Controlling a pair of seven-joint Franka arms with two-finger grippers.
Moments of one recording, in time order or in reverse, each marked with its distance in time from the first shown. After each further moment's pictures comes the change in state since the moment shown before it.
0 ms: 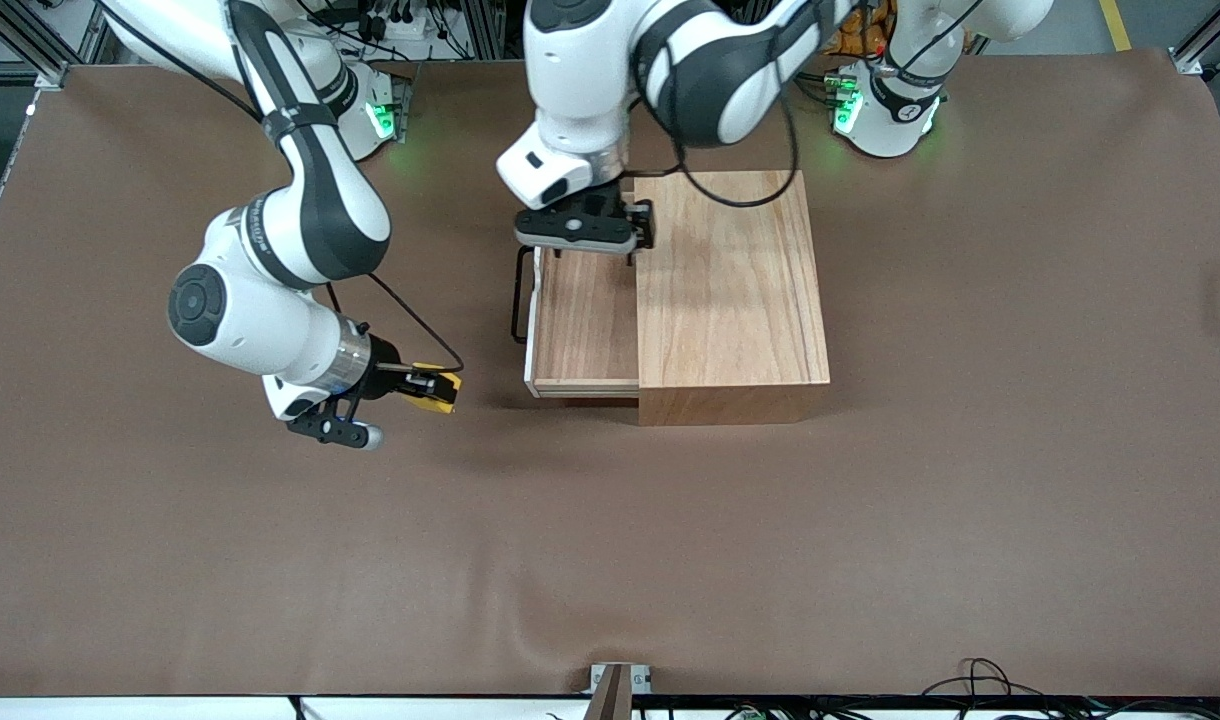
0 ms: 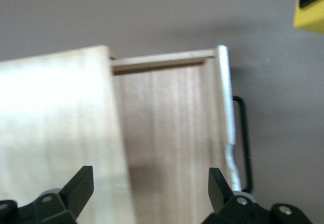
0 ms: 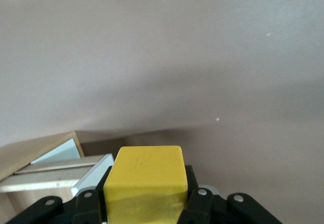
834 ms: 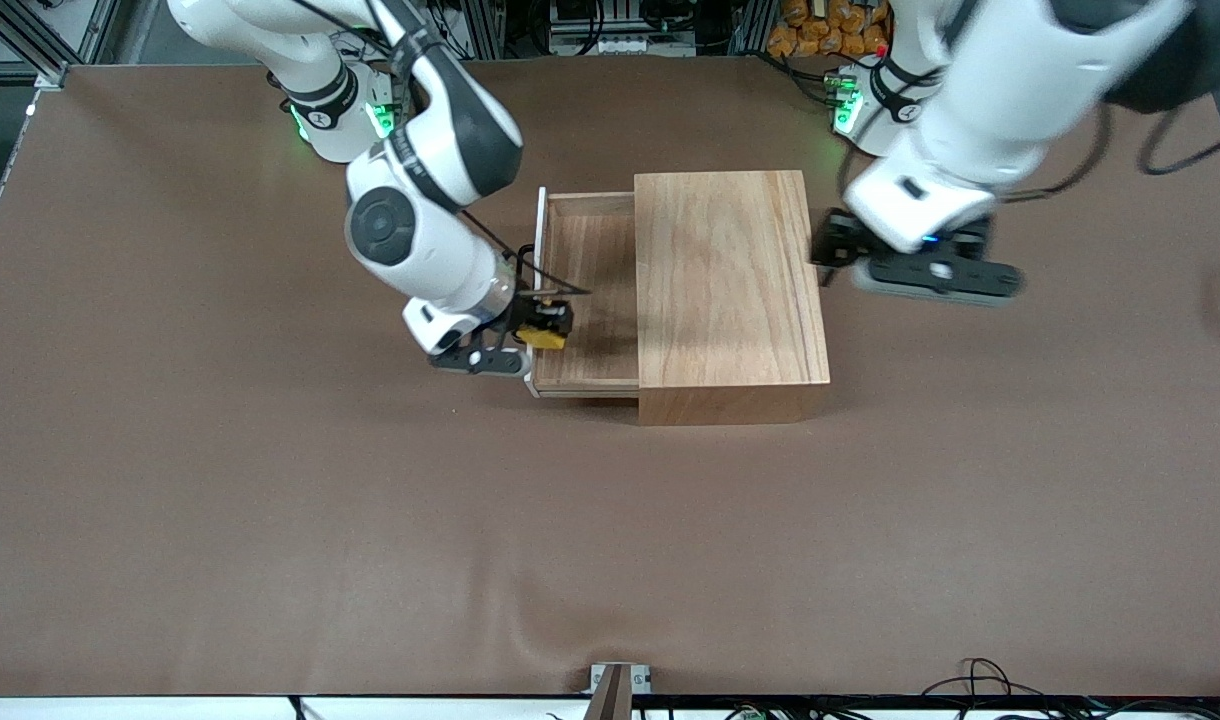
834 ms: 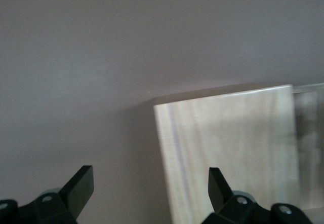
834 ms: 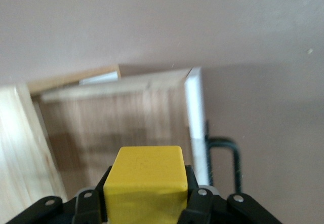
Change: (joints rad) left arm 0.529 -0.283 0.010 -0.096 -0.149 -0.206 0.569; right arm 0.284 0.004 0.000 0.021 -0.044 0.000 0.193
